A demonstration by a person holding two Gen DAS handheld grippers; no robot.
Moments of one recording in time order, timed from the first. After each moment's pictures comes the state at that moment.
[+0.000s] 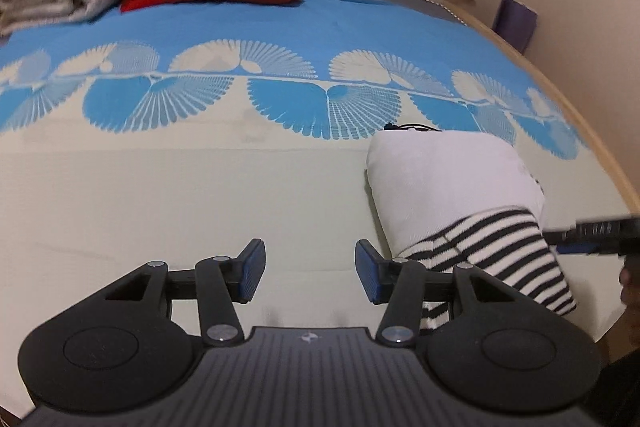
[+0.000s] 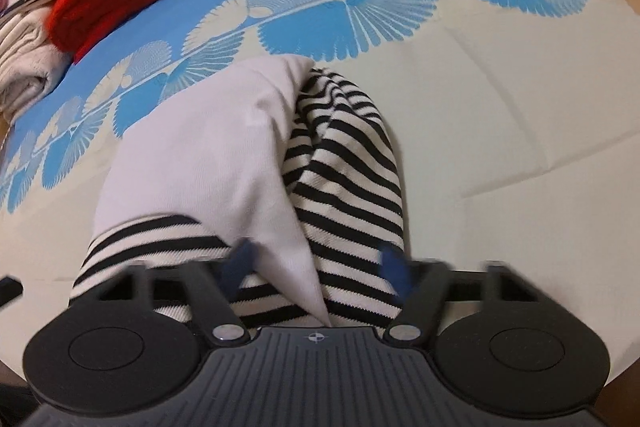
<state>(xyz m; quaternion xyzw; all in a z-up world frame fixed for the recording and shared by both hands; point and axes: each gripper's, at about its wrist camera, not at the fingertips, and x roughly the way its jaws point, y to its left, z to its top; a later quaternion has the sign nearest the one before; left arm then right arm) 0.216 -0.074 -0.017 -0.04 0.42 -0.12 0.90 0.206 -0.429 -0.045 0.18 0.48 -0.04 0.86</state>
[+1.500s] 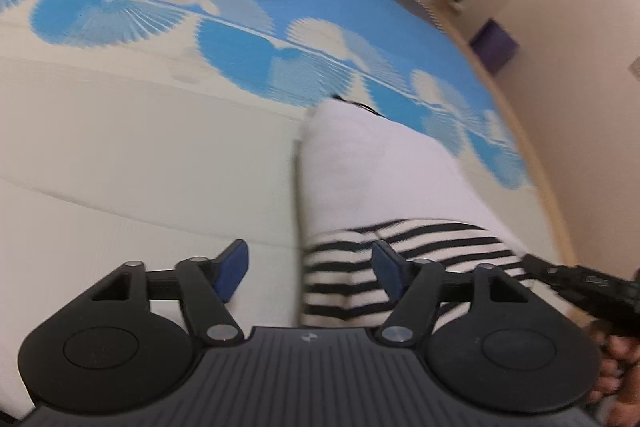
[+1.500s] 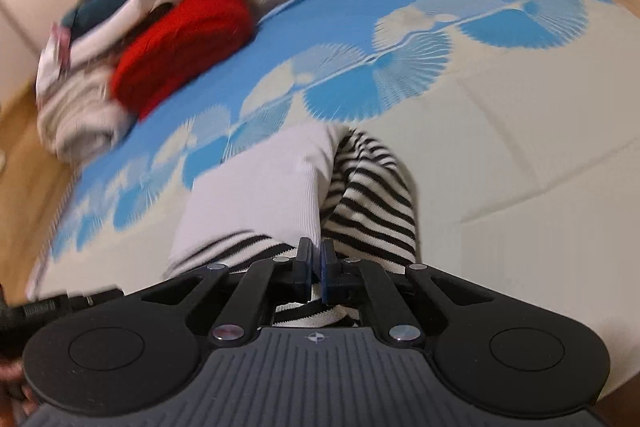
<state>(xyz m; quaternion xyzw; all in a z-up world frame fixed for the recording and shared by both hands) 0.225 -0.104 -0.041 -0.18 0.47 -0.18 0.85 0.151 -0.469 -0.006 0.26 0.38 0.02 0.89</state>
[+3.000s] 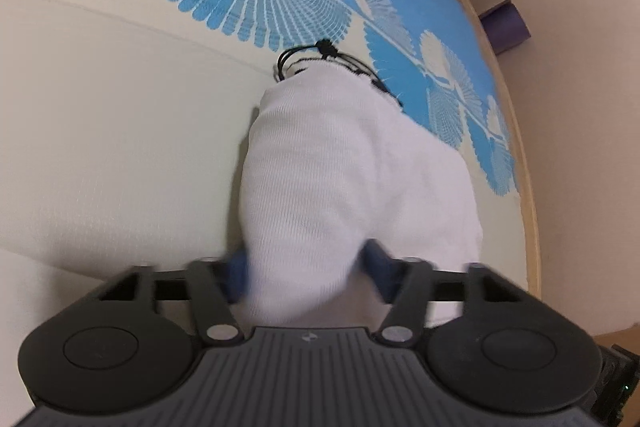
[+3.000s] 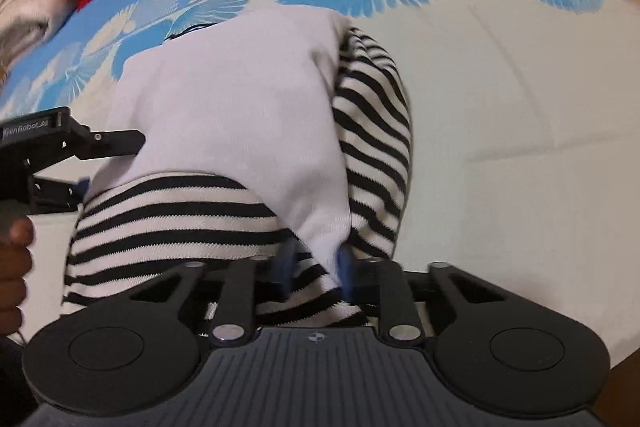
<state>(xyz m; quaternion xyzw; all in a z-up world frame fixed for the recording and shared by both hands) 0.337 -0.151 -0.108 -0.26 0.55 -0.21 0.76 0.206 -0.404 -0.053 0.13 0.52 -0.03 0.84</state>
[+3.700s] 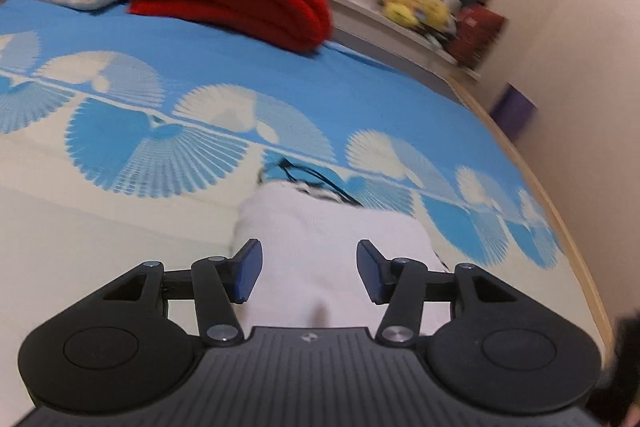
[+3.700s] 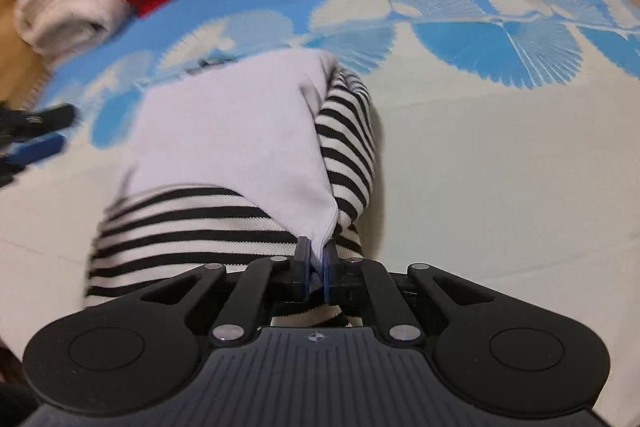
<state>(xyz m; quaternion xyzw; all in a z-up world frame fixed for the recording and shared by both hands) 0.321 -0.002 -0.006 -0.15 0.37 -0.16 0.90 0.259 -0.271 -0.032 0.12 0.48 0.01 0.87</state>
